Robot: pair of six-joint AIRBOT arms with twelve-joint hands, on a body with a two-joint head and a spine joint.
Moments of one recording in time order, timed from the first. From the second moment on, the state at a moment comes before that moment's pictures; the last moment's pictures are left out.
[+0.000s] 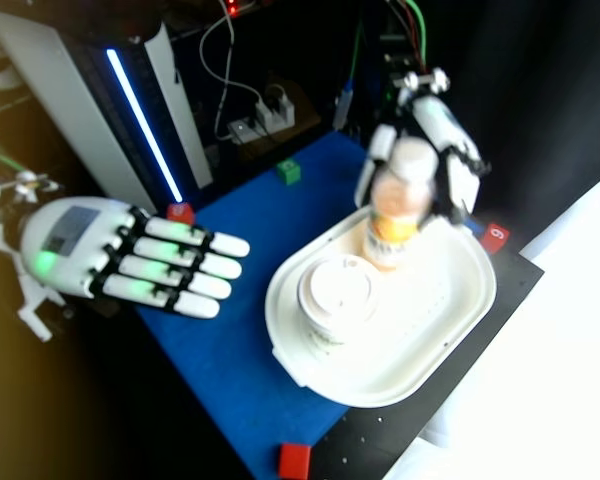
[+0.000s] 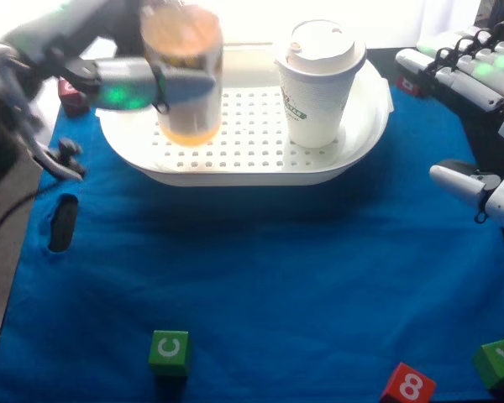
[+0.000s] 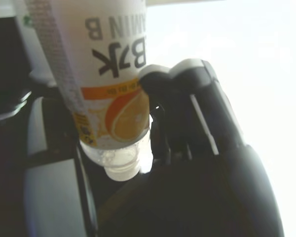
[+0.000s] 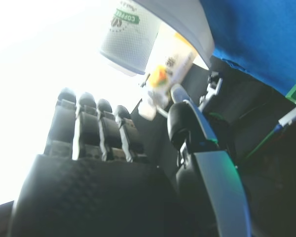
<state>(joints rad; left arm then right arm) 0.65 -1.08 1.27 -0.20 -0.91 0.79 -0.98 -0.87 0.91 0.21 1.03 -1.09</state>
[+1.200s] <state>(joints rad) 1.03 -1.01 1.04 -0.20 -1.16 0.68 -0.98 -0.88 0.91 0.23 1.04 -1.09</state>
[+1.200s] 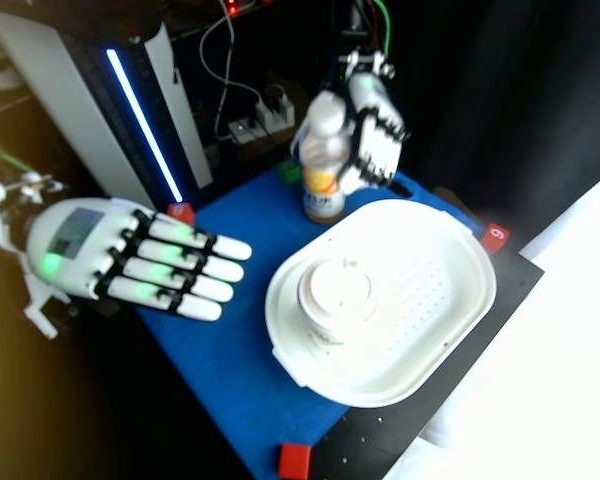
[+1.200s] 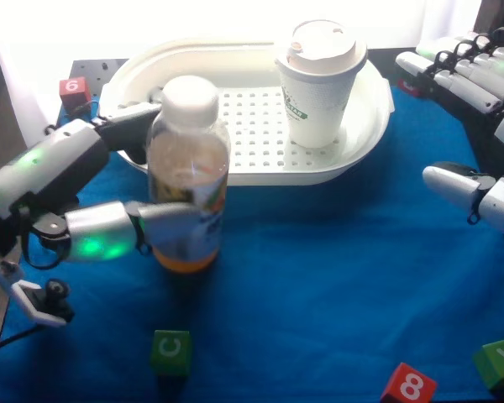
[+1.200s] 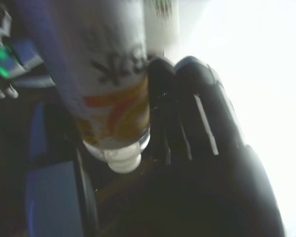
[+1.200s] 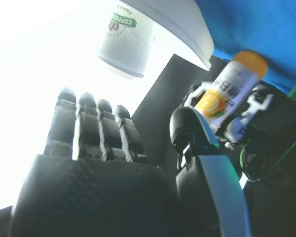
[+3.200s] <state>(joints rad) 1.24 -0.79 0.92 -0.40 -1.35 0.89 -0.55 -1.34 1.48 0.18 0.53 -1.09</state>
